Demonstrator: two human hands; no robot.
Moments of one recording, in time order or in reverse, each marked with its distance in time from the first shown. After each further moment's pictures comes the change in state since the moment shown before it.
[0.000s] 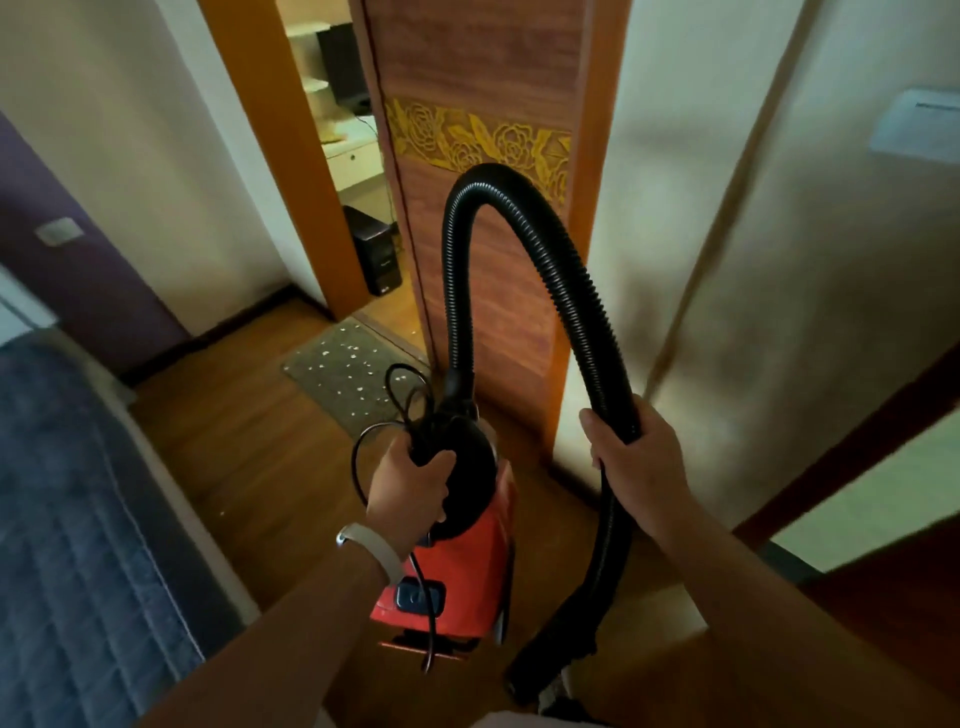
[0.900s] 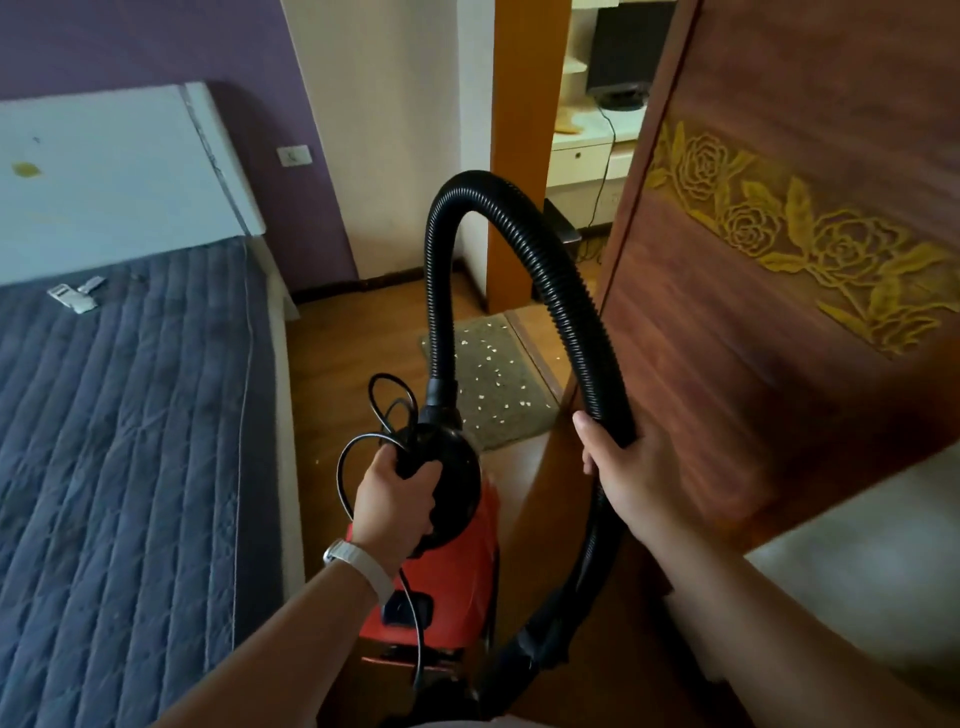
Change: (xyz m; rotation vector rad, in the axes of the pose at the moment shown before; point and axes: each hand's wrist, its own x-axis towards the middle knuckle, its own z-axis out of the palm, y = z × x) left_hand 0.226 -0.021 -0.131 -0.237 0.484 -0.225; right_hand 0.235 -0.078 0.273 0.078 -0.493 -0.162
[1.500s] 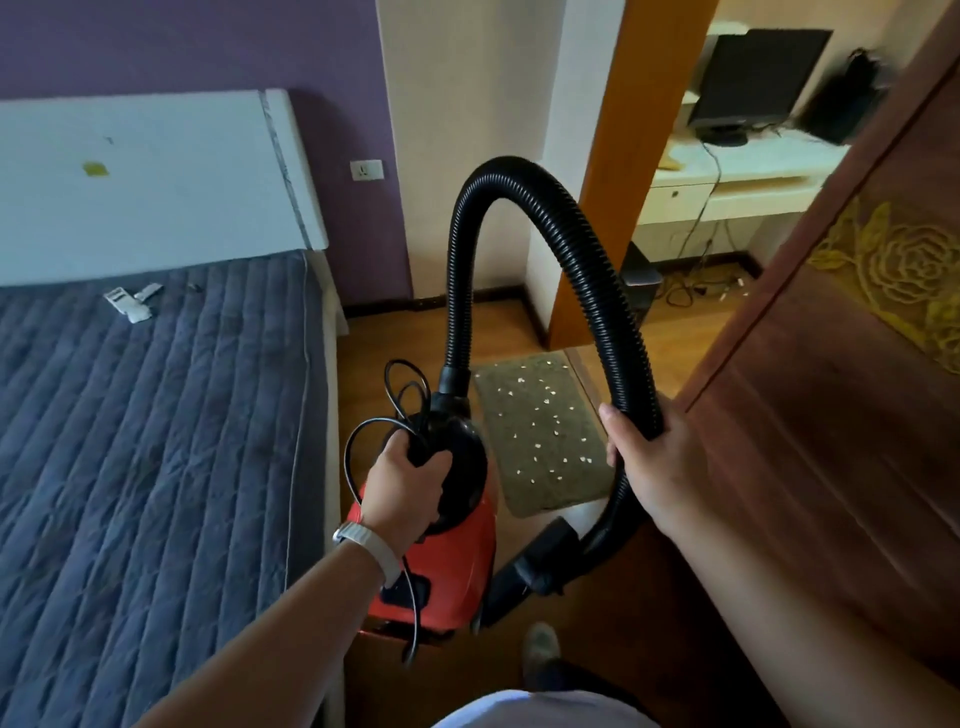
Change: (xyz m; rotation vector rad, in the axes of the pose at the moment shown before) left_hand 0.240 0.041 -0.105 0.046 0.042 0.004; right_hand 0.193 -0.051 0.186 -0.010 -0.074 -0.101
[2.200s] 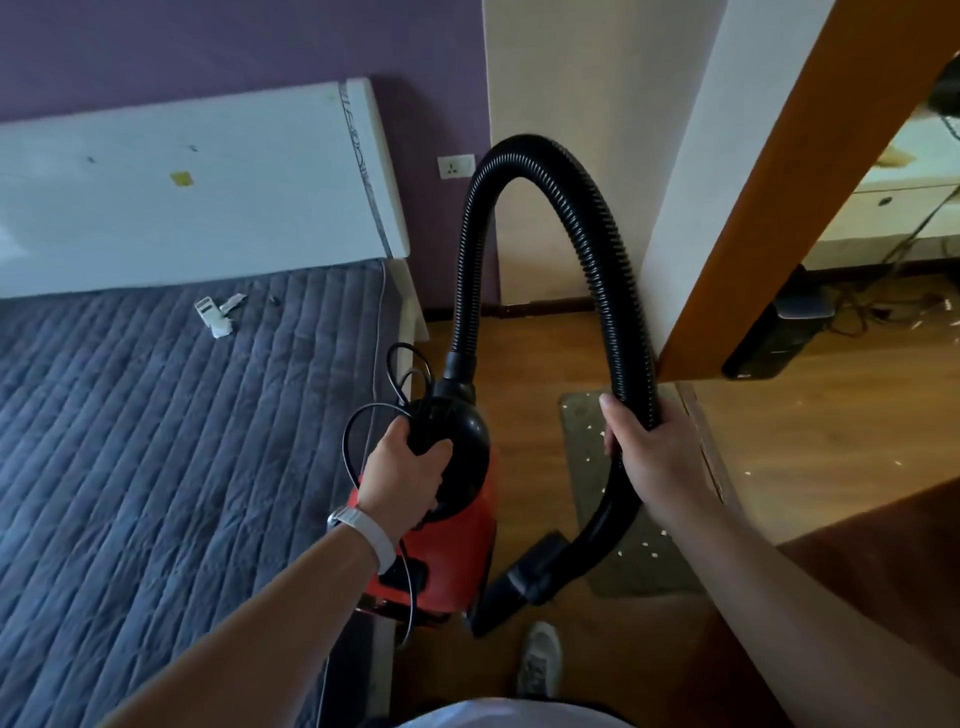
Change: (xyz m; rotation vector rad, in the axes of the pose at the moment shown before) left_hand 0.284 0.067 -0.035 0.118 0.152 -0.107; right_hand 0.293 0.018 0.173 0.084 -0.230 0.130
